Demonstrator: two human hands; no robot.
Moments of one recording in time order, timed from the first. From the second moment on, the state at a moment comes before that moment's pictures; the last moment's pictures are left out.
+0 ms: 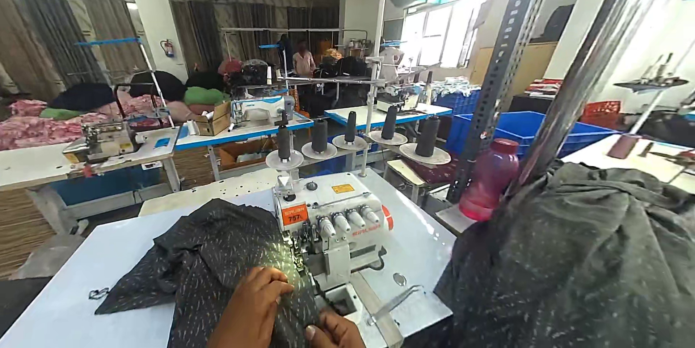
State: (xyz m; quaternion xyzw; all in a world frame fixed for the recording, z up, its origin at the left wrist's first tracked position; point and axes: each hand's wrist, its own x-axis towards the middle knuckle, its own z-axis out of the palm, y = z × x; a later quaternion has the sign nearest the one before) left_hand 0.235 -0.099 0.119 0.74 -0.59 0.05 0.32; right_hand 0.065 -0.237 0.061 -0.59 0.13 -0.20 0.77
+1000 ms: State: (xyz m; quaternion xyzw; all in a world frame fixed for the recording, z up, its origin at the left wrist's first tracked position) left_hand 0.211 -0.107 0.119 0.76 -0.57 0.09 0.29; right_hand 0.042 -0.228 0.066 -0.59 0.18 -0.25 0.75
